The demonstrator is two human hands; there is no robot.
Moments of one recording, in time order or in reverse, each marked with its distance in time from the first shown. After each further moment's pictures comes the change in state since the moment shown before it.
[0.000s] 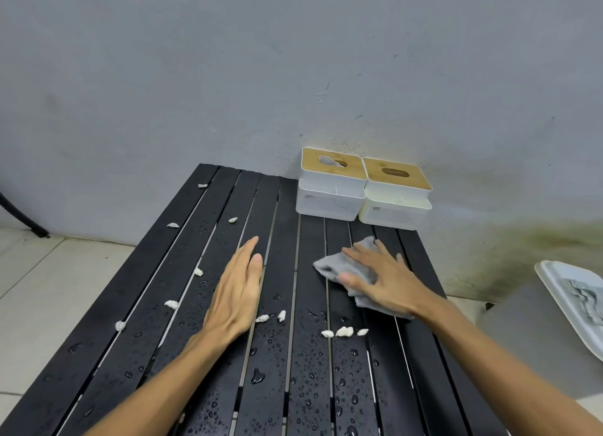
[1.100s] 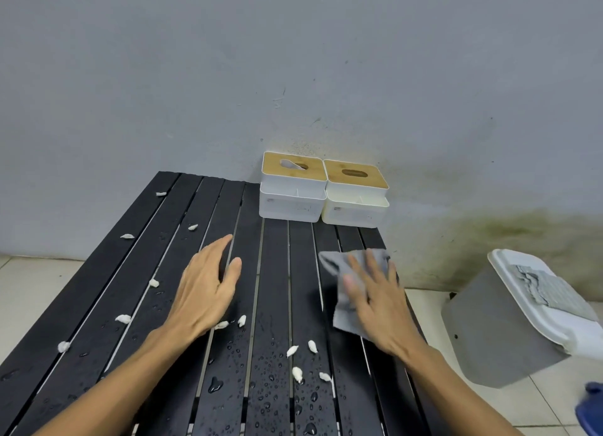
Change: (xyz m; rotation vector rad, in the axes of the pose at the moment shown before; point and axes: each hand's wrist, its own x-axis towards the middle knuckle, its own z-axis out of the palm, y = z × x) left_hand 0.011 0.020 0.002 0.280 -0.014 0.145; right_hand -0.072 0.000 0.017 0.109 0.357 0.196
